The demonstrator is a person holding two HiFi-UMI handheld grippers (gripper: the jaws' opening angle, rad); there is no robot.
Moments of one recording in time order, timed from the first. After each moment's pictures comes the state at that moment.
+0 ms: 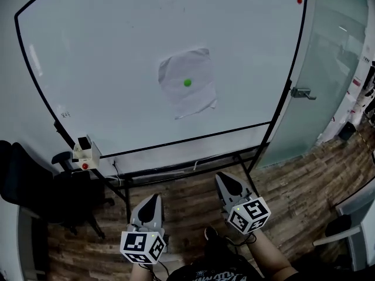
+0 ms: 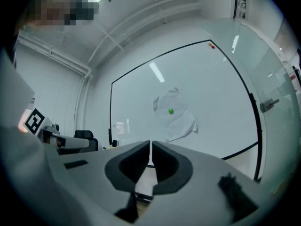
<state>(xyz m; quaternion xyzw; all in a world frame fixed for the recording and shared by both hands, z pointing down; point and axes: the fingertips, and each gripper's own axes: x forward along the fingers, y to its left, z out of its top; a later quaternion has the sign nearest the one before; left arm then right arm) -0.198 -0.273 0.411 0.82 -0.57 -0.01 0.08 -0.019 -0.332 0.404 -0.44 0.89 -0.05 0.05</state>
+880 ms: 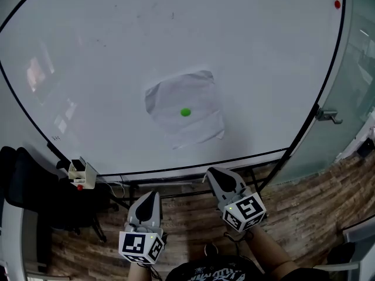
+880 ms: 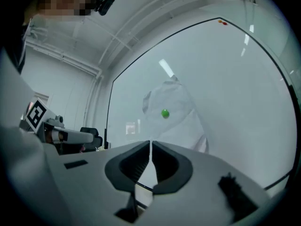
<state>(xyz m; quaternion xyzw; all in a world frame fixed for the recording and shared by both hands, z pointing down) -0.169 -0.434 0.381 0.79 -0.62 0.01 0.03 -0.027 -0.511 0.378 -0.35 0.94 -0.01 0.04</state>
